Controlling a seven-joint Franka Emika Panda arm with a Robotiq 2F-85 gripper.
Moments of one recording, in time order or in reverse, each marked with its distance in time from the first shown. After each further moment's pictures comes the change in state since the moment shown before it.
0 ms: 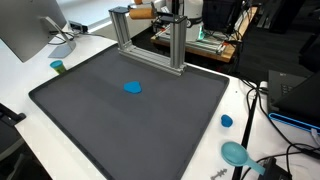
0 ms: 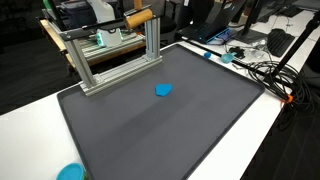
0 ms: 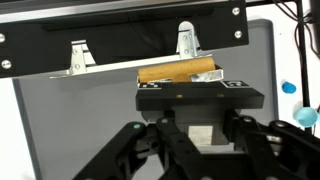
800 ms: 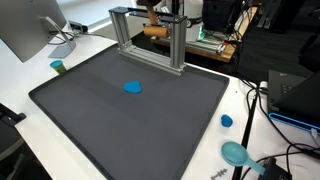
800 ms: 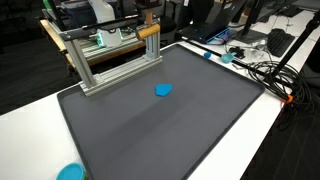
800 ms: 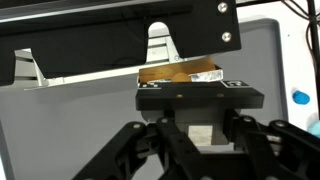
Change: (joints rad) arm 0.085 -0.017 0.052 -0.191 -0.014 0.159 0.135
